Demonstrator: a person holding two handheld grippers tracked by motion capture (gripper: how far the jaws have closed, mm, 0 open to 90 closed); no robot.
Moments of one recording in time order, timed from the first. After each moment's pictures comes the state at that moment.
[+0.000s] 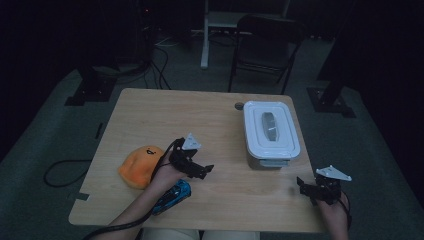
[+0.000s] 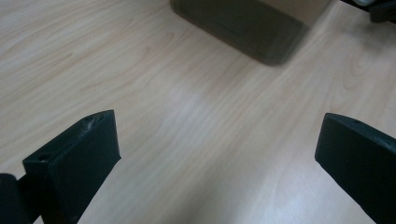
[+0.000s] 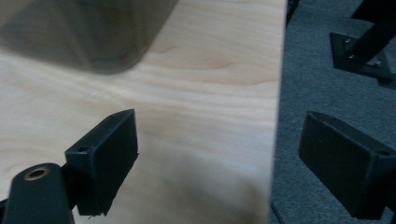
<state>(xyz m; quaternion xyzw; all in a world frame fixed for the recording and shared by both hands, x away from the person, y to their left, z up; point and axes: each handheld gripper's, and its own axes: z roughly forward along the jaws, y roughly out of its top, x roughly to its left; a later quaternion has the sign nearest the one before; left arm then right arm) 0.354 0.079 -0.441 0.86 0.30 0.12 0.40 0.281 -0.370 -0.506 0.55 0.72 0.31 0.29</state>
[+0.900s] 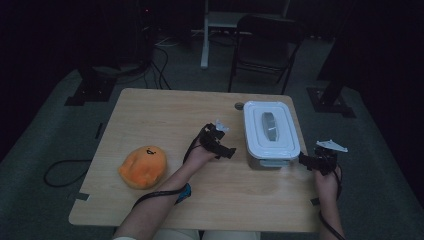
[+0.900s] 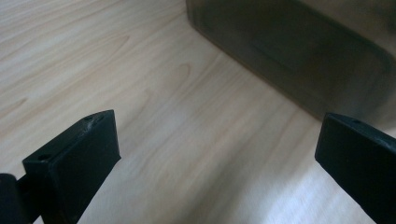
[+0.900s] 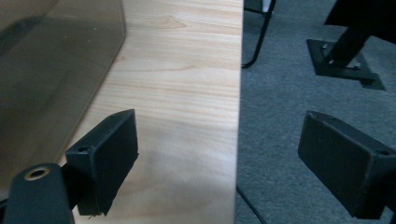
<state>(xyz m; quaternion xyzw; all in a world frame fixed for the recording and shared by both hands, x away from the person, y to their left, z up) 0.438 -0.001 -0.480 0.86 0.34 0.12 0.36 0.370 -0.385 -0.505 0.59 0.67 0.33 0.31</state>
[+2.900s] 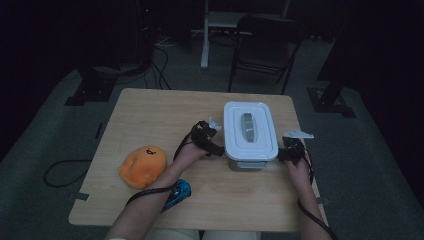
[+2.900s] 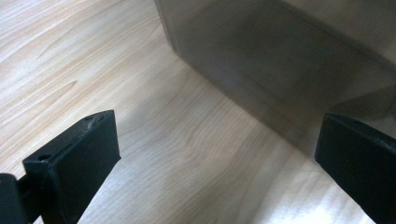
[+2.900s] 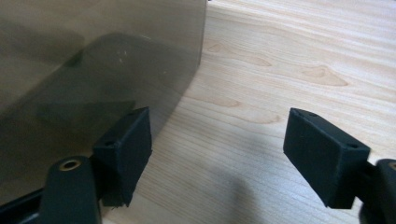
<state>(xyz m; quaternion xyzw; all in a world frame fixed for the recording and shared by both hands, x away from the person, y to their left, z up) 0.442 0.029 -0.474 0.87 0.33 0.14 0.33 0.408 -0.299 -0.500 0.49 0.75 0.38 0.24</state>
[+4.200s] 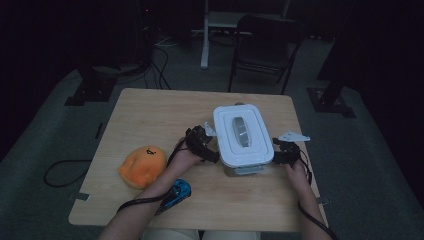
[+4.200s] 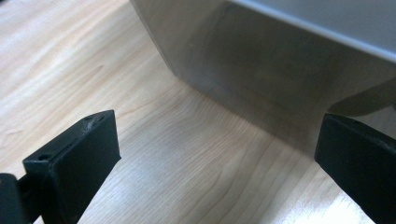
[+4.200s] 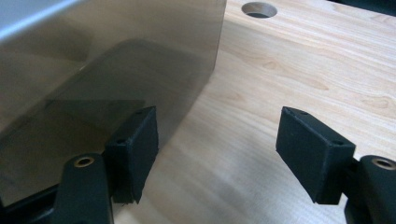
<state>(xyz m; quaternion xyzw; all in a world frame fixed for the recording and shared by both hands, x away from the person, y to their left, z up) 0.408 0.041 -0.463 0.88 0.32 0.19 0.31 0.398 -0.285 -0.498 0.41 0.78 0.42 0.22</state>
